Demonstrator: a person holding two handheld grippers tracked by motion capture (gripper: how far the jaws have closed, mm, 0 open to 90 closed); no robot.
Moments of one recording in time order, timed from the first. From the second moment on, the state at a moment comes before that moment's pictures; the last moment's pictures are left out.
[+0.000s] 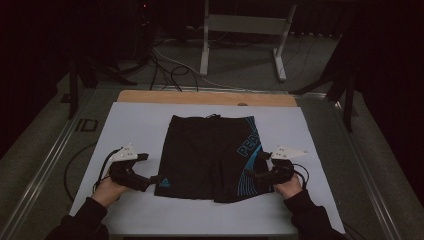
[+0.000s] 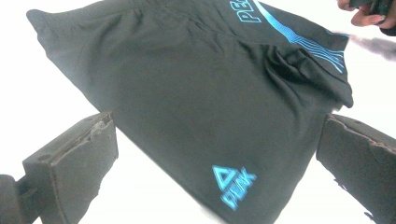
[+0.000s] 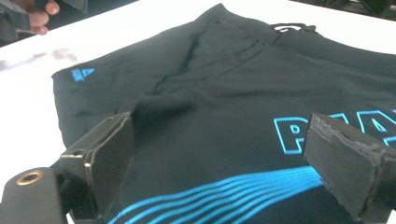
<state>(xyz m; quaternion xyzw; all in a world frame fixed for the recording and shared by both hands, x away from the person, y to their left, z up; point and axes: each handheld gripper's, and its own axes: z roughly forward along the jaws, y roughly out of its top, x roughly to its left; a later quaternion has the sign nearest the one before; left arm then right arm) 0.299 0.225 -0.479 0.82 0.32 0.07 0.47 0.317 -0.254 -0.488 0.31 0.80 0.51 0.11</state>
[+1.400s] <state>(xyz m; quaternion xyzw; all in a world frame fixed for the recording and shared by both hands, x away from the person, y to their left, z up) 0.237 0.262 -0.491 0.82 0.32 0.10 0.47 0.249 -0.296 -0.509 0.32 0.81 0.48 0.13</state>
